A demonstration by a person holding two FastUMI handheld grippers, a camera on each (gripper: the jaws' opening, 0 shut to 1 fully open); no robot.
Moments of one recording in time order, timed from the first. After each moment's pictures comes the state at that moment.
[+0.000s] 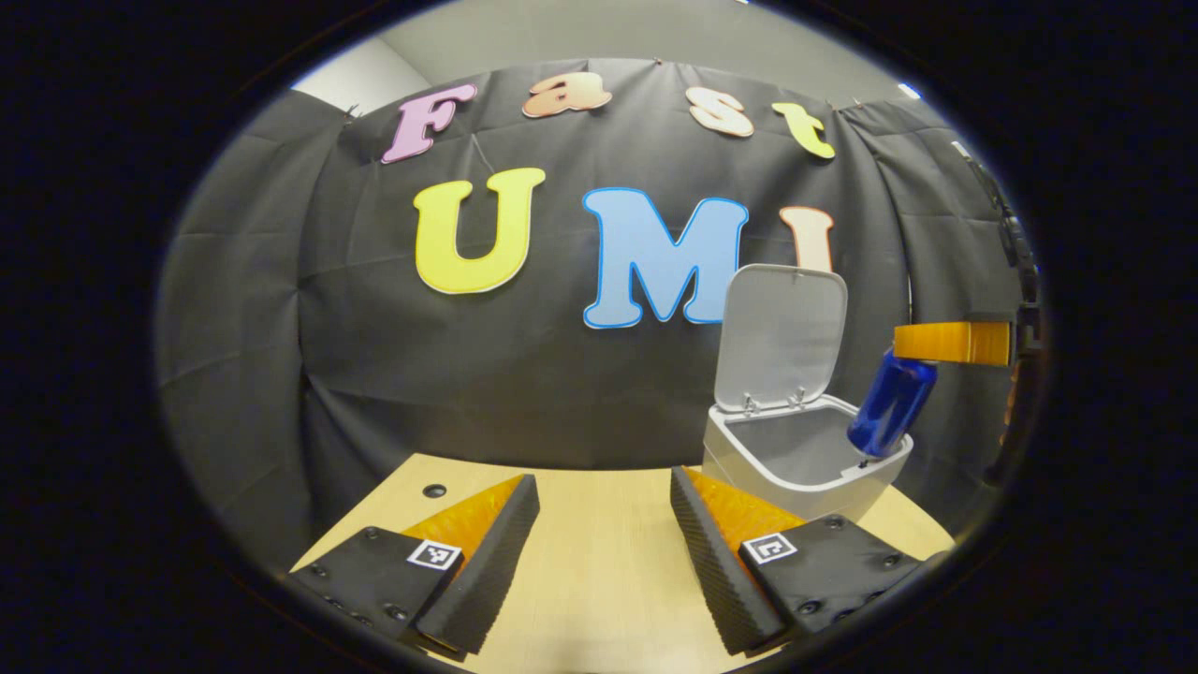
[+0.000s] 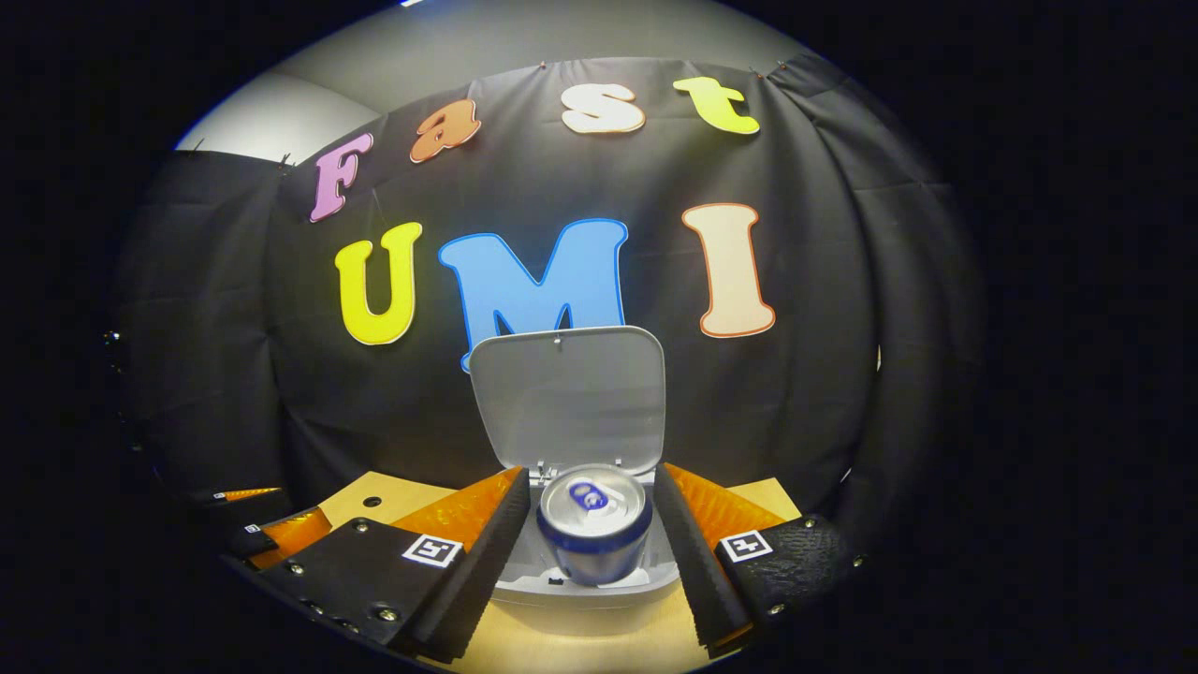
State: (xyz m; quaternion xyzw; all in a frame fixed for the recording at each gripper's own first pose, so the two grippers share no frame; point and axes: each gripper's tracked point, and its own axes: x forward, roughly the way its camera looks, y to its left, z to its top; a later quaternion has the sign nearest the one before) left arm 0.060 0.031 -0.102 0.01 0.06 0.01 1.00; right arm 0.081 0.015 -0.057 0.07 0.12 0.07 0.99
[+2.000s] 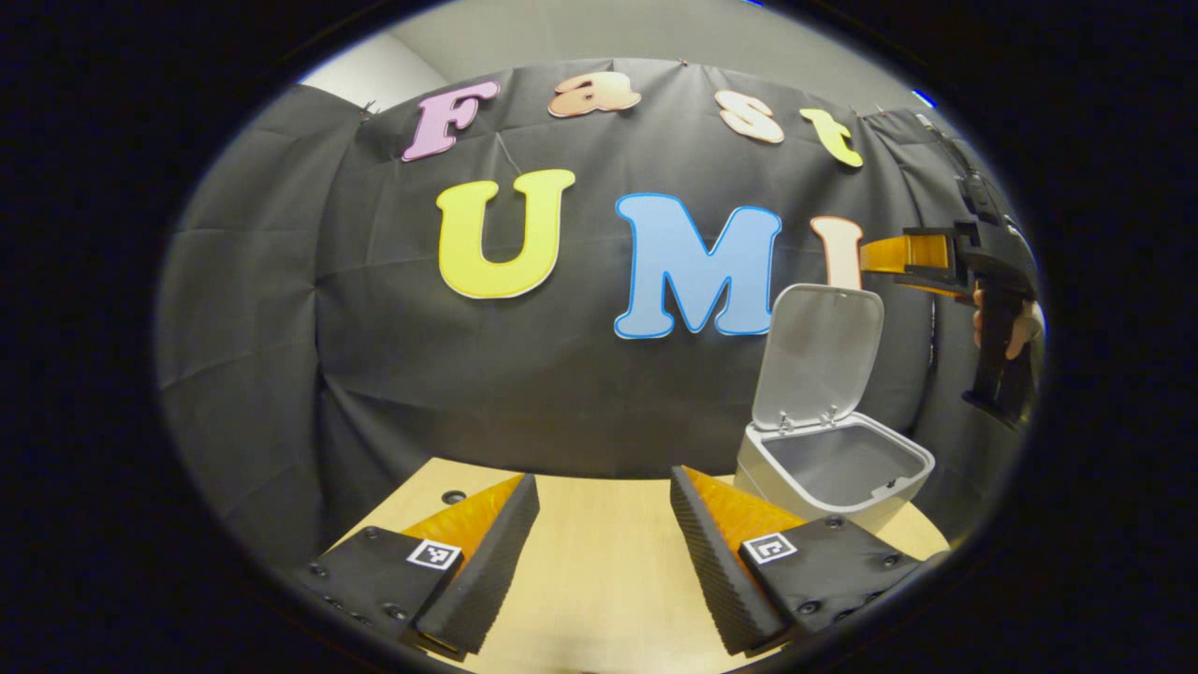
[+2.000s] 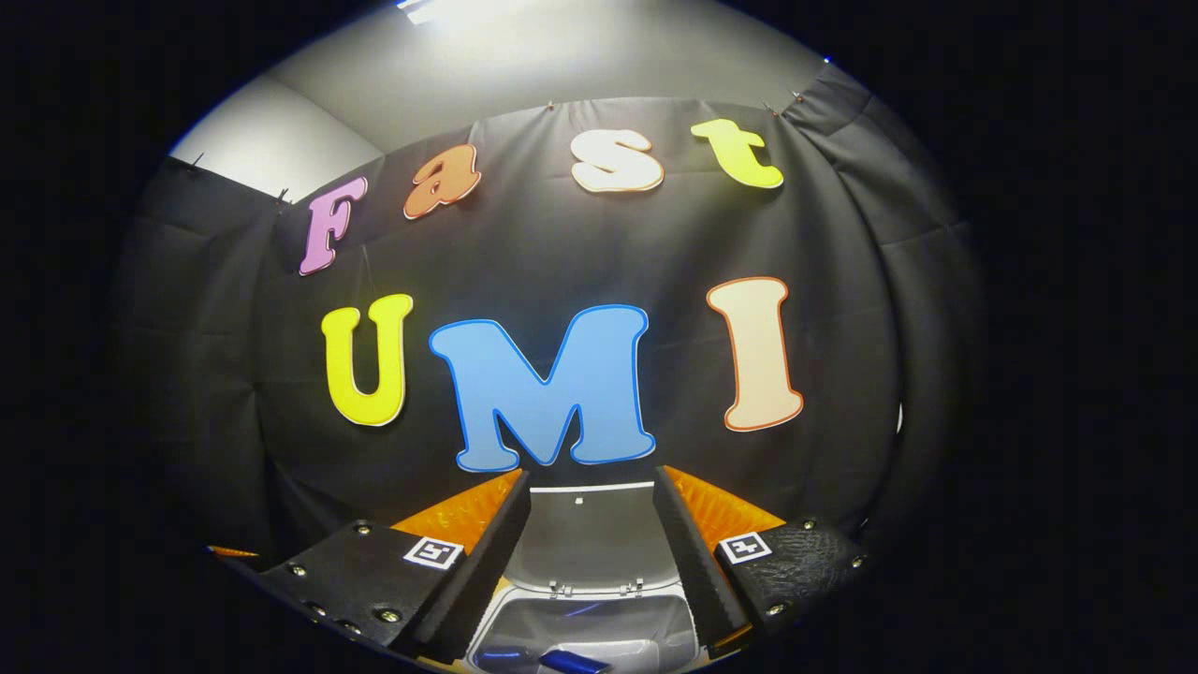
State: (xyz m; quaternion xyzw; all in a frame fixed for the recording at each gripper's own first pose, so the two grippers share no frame) left arm 0.077 0.072 -0.080 0.00 0.06 0.03 1.00; right arm 0.185 0.034 0.037 0.08 0.01 0.06 1.00
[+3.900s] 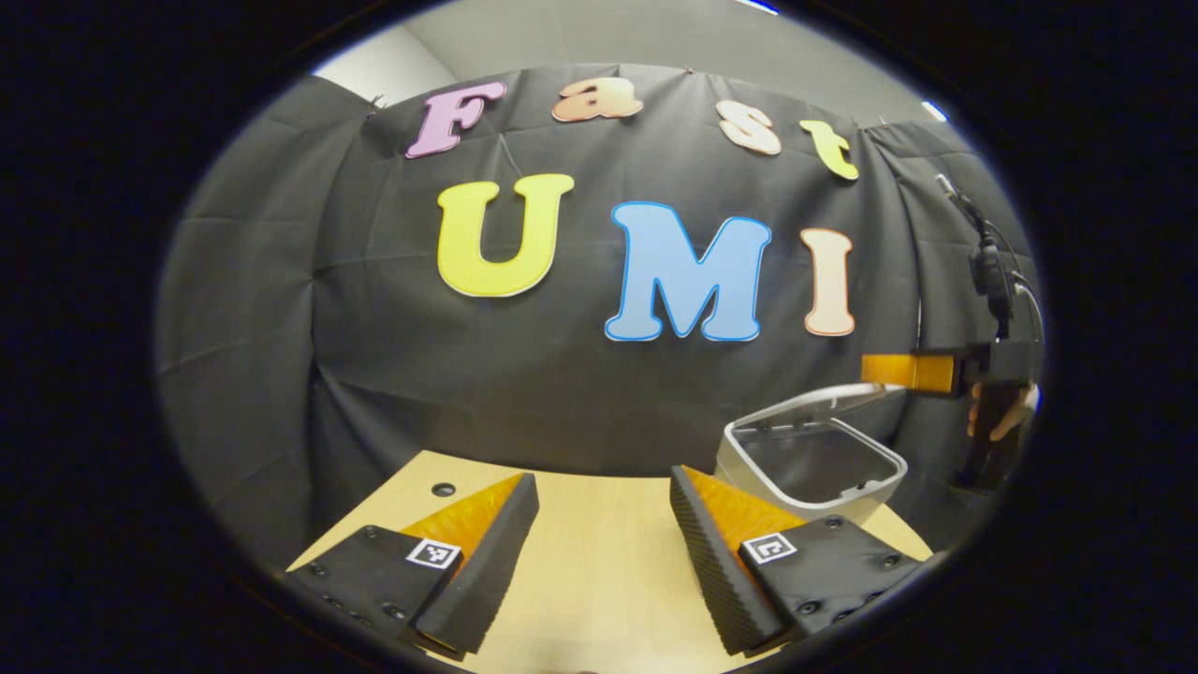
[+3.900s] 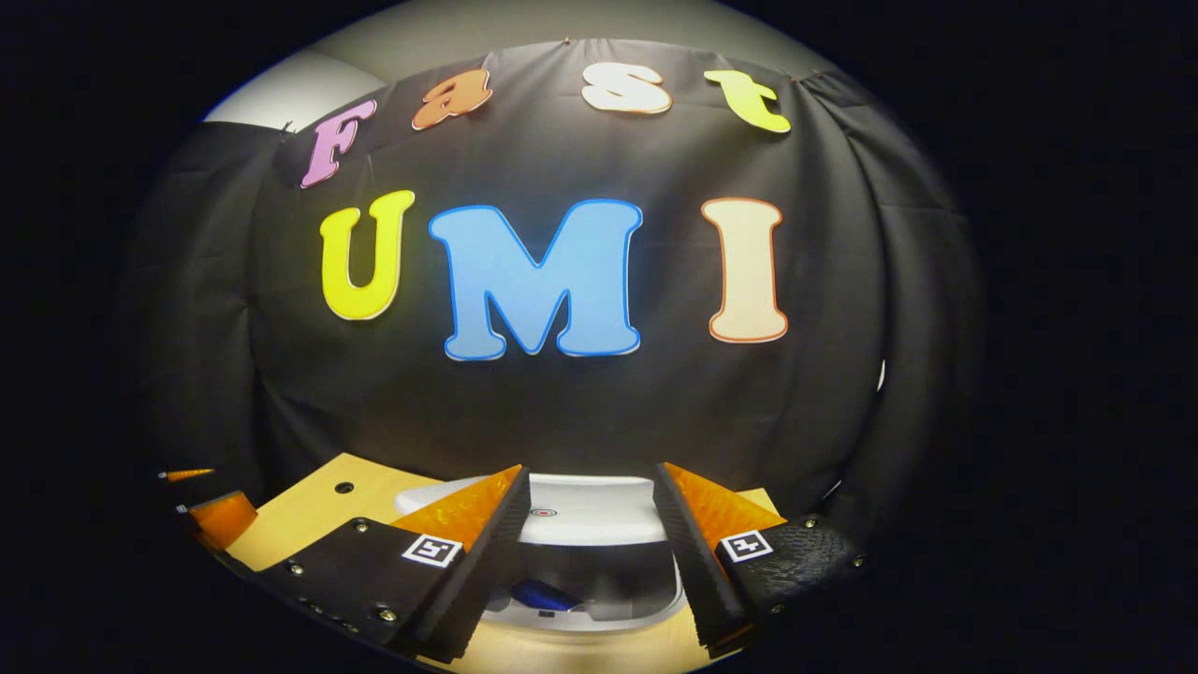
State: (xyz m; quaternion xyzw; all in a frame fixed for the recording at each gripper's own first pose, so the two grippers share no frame) left arm 0.046 0.054 -0.075 -0.02 0.05 0.02 1.00; right arm 0.122 0.027 -0.069 0.03 0.16 0.06 0.98
